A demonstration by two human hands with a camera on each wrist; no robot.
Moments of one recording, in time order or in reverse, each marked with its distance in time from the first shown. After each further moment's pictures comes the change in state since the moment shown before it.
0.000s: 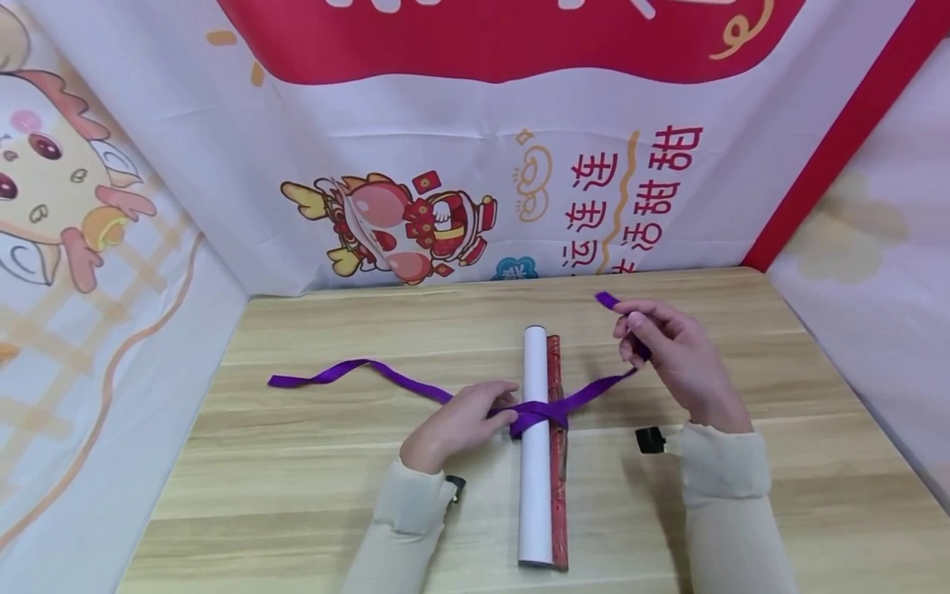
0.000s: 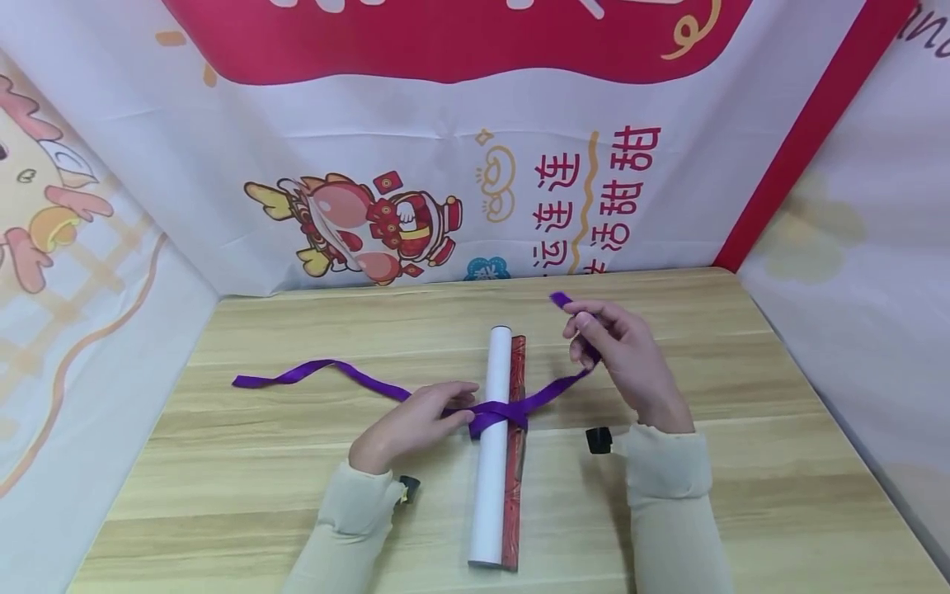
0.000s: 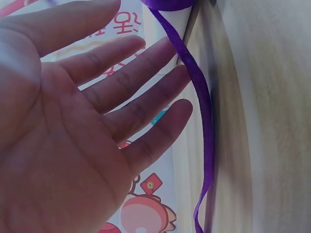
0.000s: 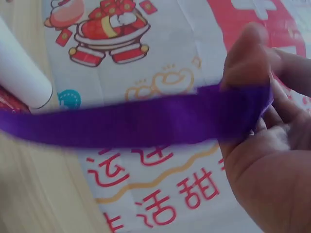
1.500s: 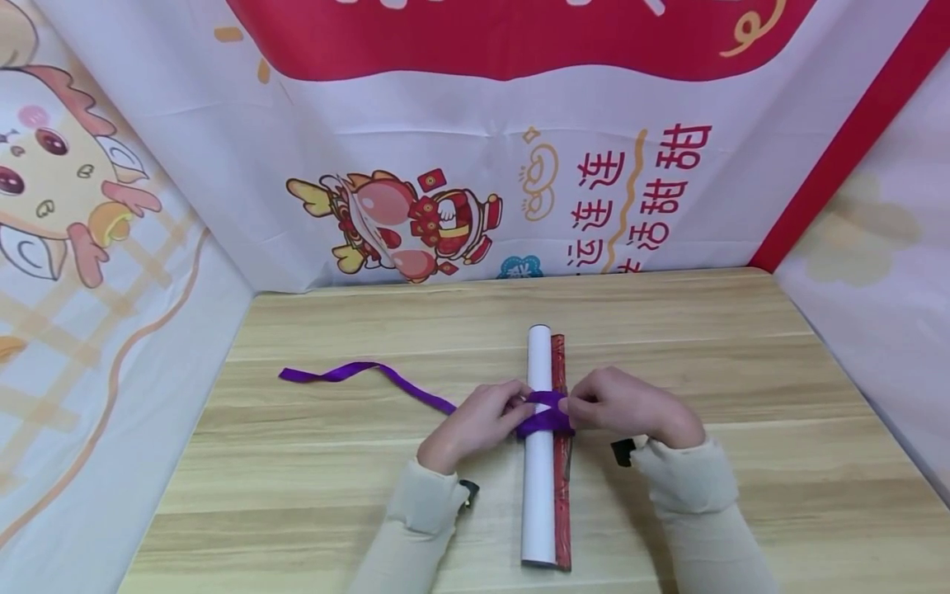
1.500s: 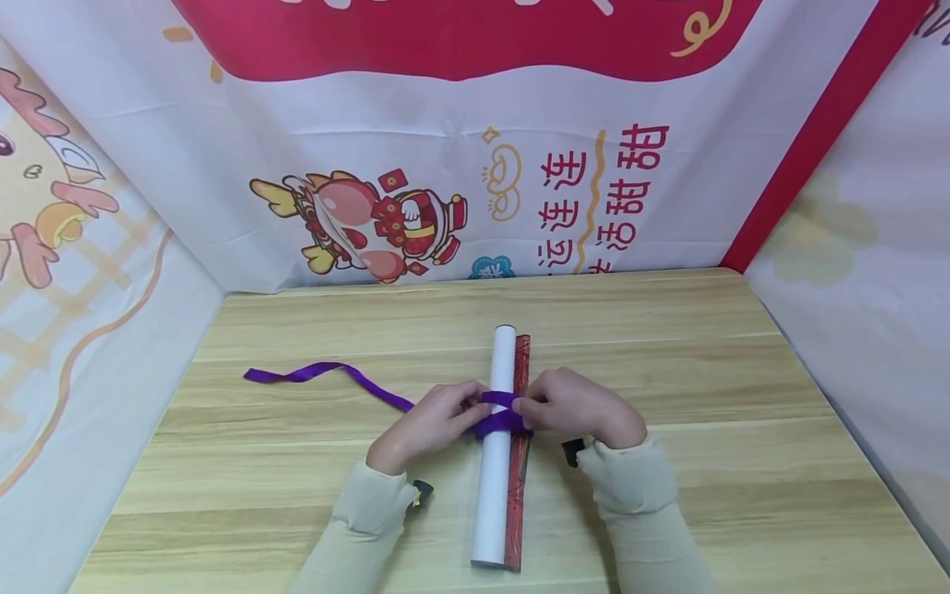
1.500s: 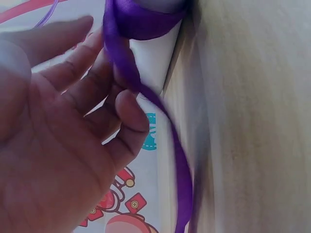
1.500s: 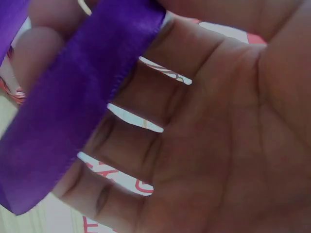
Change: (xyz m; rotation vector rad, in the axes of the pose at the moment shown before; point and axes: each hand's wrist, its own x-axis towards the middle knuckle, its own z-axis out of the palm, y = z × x) left_hand 0.011 0.003 0.013 -0.097 0.069 0.067; right_hand 0.005 0.012 0.056 -0.912 -0.529 0.386
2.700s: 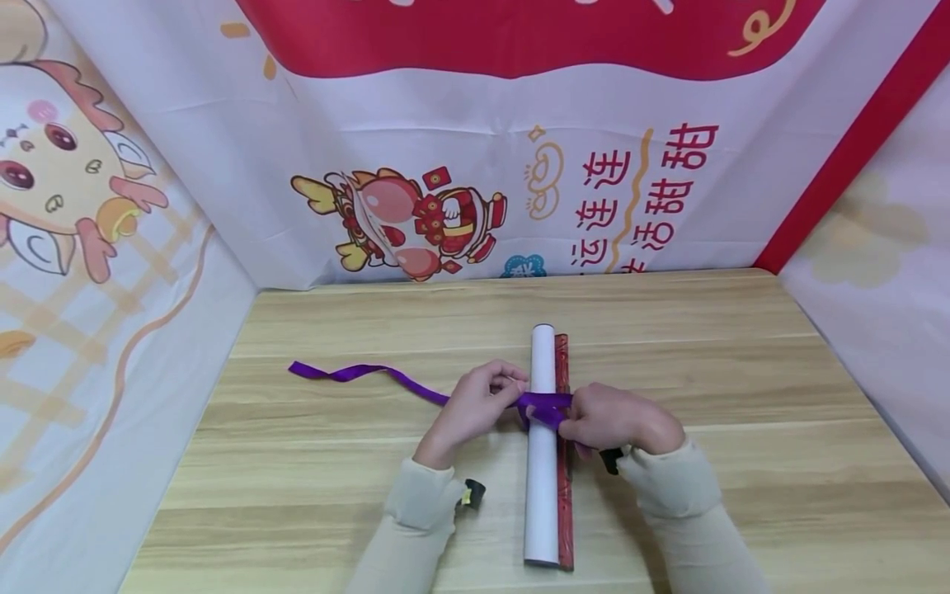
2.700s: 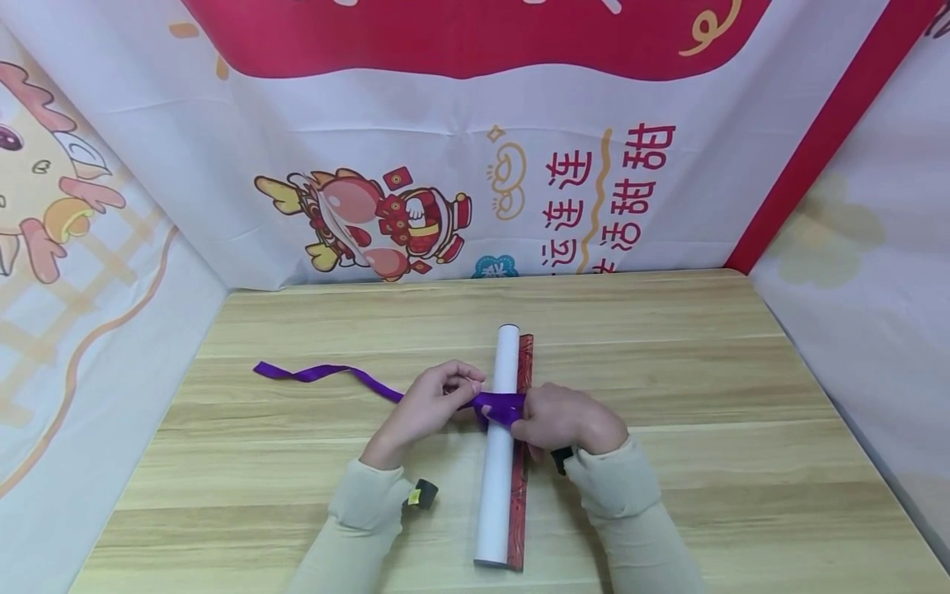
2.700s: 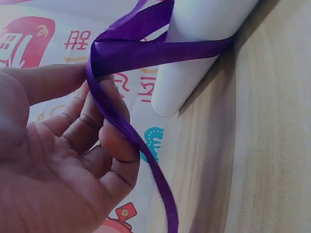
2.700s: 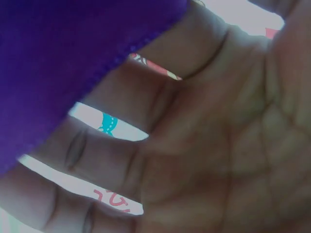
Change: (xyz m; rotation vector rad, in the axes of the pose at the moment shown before) left_hand -0.005 0.006 -0.010 -0.311 0.224 -0.124; right_hand 0.008 -0.013 0.021 -0.075 -0.092 0.120
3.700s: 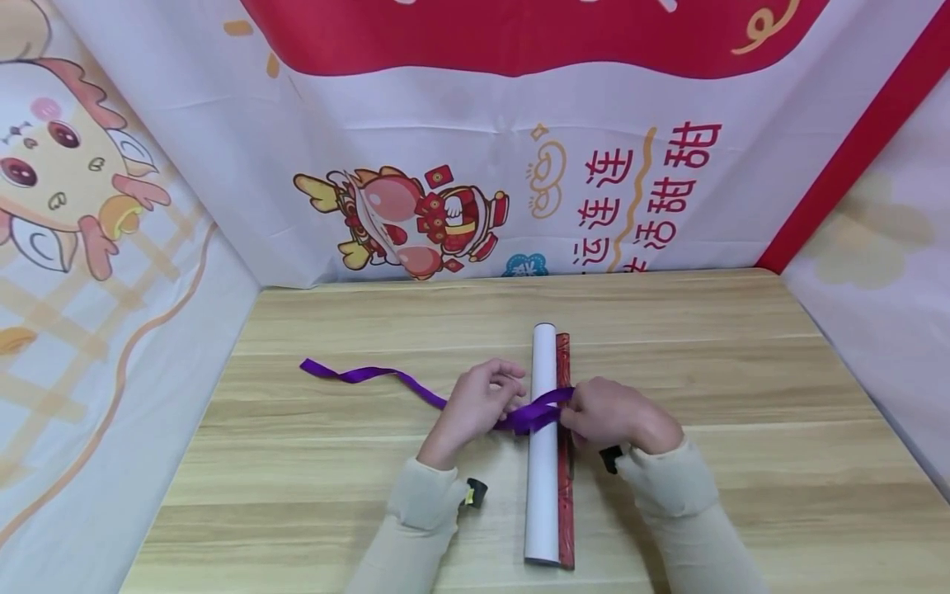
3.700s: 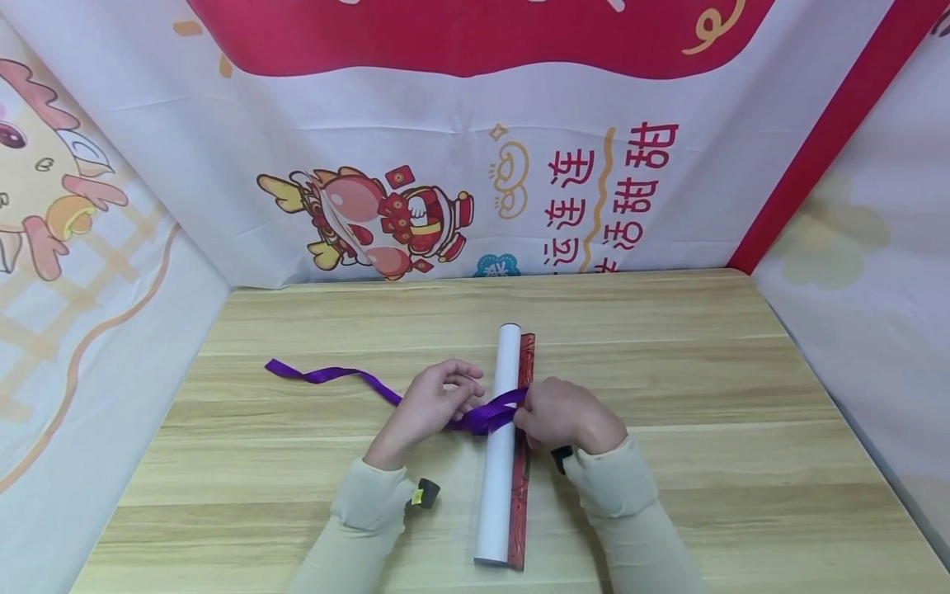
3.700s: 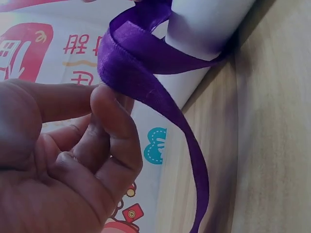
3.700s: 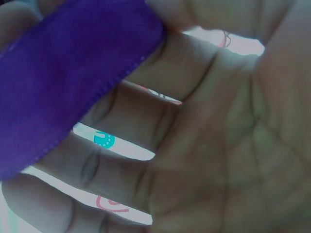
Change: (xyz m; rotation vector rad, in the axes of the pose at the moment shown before) left_hand 0.000 0.001 0.003 -0.060 0.024 -0.101; right_hand 0.004 -0.002 0.003 -0.021 0.060 0.039
